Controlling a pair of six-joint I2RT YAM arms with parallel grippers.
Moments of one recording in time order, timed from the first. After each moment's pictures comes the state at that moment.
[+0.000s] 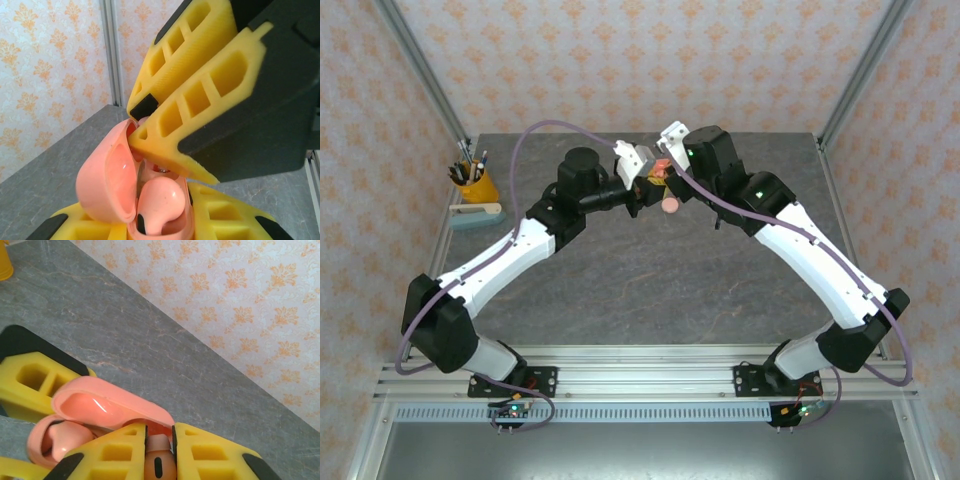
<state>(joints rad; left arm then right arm) -0.55 1.47 1.24 0.10 0.52 0.05 0.73 1.45 1.71 -0.80 0.30 -0.22</state>
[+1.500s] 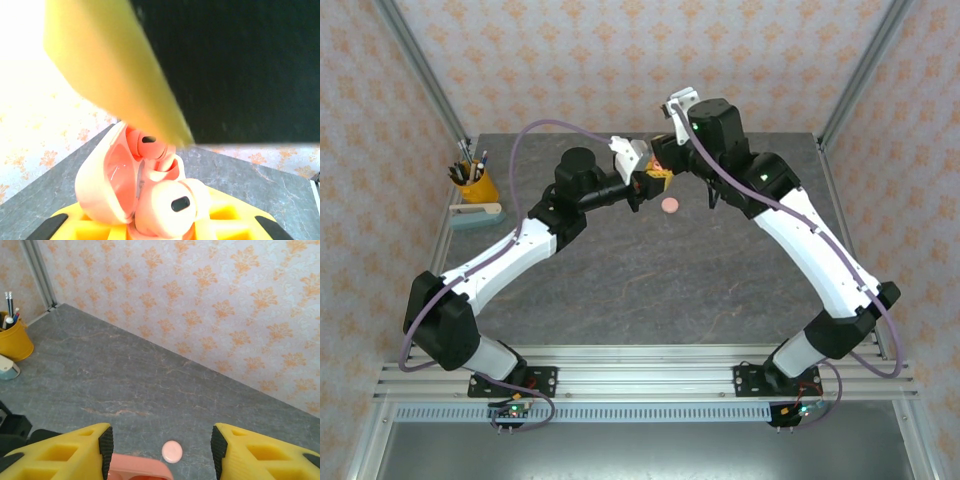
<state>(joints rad) -0.54 1.48 1.21 0.23 0.52 0.01 0.70 1.55 1.94 -0.81 0.28 -0.01</state>
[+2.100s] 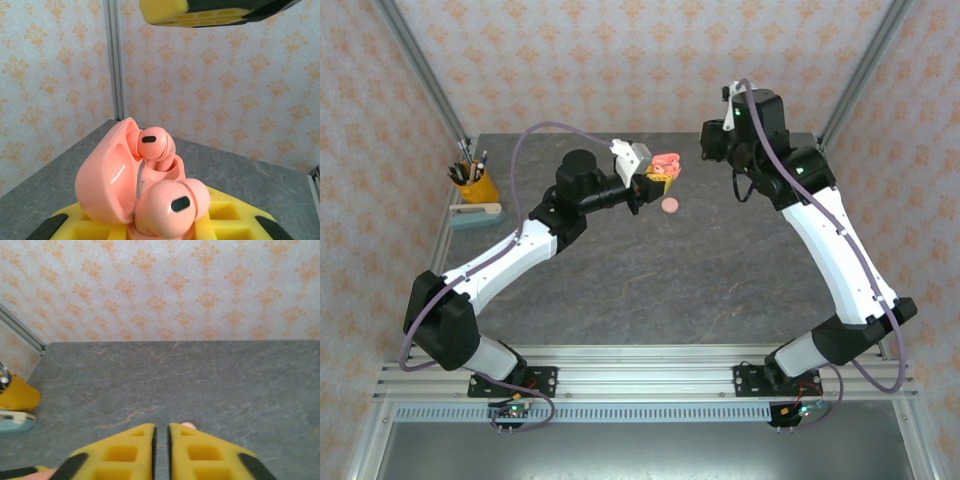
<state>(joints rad) -0.54 1.48 1.19 0.24 0.53 0.01 0.51 1.48 1.91 -0.90 0.17 0.36</state>
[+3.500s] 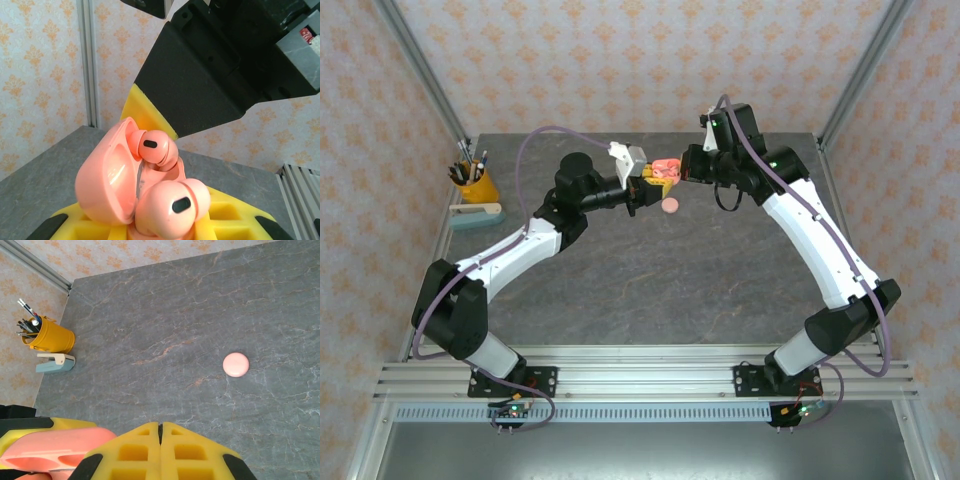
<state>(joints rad) -0.49 1.55 1.14 0.42 0.70 -0.08 0.51 1.55 1.81 -0.96 -0.09 0.51</state>
